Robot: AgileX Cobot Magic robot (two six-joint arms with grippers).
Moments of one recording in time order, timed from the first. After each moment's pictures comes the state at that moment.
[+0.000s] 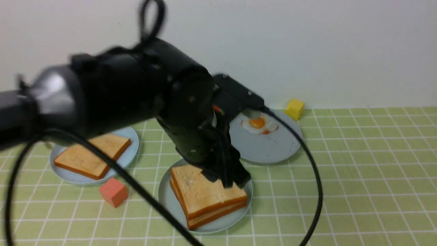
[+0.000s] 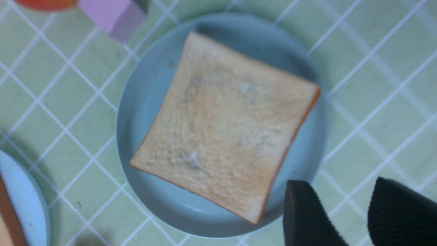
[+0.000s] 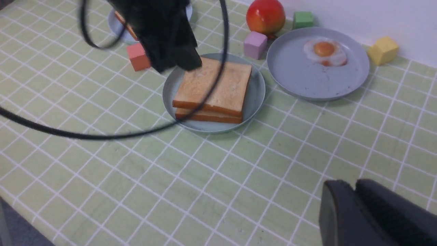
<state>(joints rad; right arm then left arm) 0.53 0.54 -0.97 0.11 1.06 -0.05 -0.75 1.58 -1.39 0.07 0.88 0.00</state>
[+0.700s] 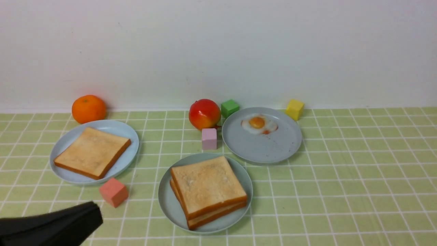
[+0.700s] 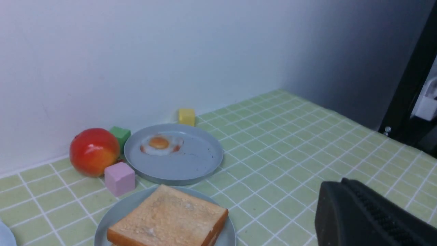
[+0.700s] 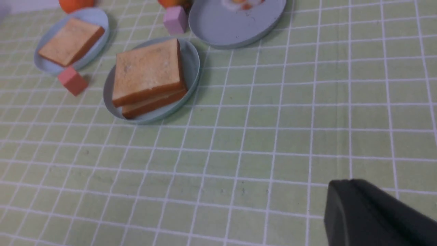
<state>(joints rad) 0.53 0.11 -0.67 -0.08 1.13 0.41 -0.75 0.33 -0.28 -0.15 0.02 0.02</state>
